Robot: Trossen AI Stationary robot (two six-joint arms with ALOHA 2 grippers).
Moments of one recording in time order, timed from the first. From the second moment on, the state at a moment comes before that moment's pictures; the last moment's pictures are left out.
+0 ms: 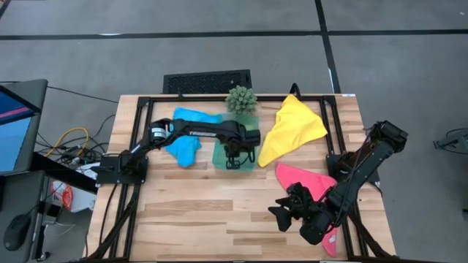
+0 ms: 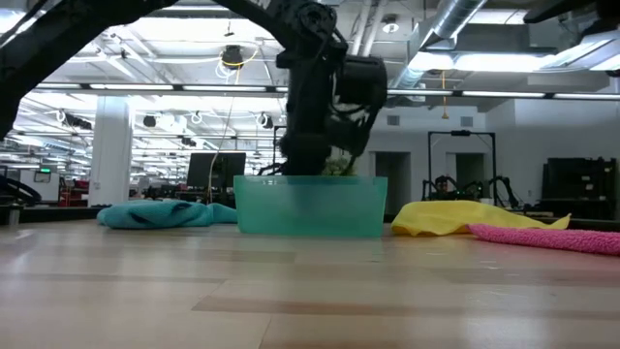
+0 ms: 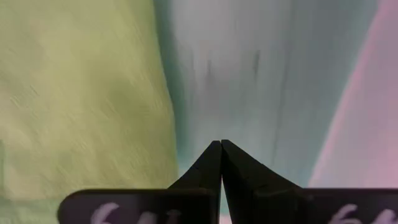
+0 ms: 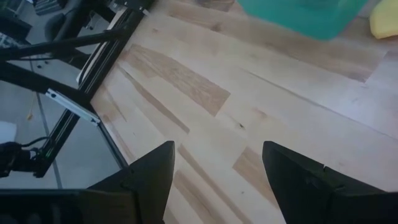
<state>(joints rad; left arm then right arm) 0.14 2.27 1.86 -1.13 -0.11 0.12 0.84 1.53 1.14 -0.64 0.73 1.63</state>
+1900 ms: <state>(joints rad) 0.28 2.18 1.65 -0.96 -0.23 0.02 0.86 1.53 1.14 -0.64 0.73 1.62</state>
